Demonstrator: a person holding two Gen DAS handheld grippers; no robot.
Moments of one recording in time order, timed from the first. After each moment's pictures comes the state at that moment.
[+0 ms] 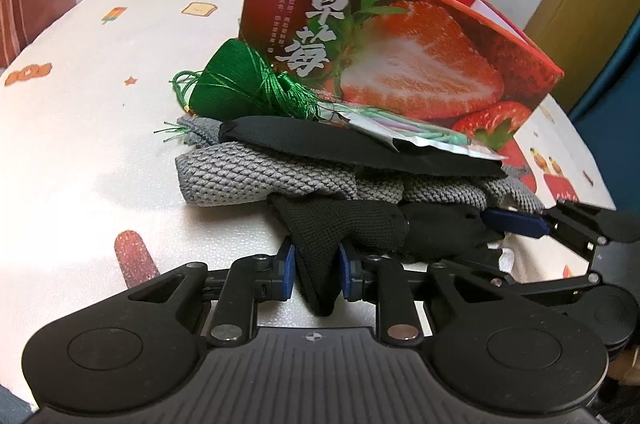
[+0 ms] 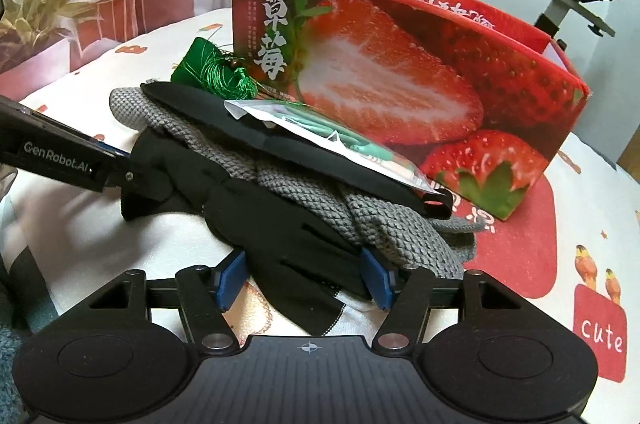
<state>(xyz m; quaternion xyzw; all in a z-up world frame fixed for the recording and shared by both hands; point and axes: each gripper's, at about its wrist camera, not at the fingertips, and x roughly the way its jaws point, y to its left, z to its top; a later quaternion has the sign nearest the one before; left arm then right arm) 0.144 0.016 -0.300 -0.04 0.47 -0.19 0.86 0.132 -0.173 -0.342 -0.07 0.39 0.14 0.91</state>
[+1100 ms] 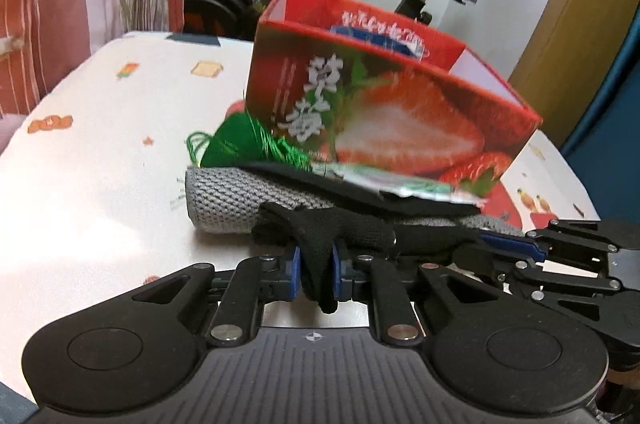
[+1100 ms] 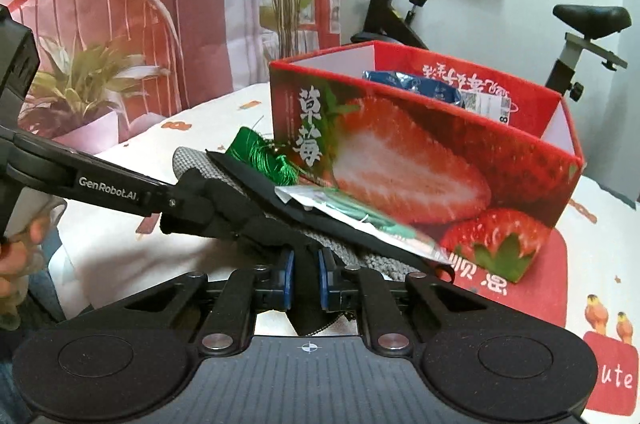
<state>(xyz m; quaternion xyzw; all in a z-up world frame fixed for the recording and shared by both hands) 0.134 0.022 -0.266 -0.04 0.40 -0.19 0.89 0.116 -0.181 -0.298 -0.02 0.30 0.20 0.93</state>
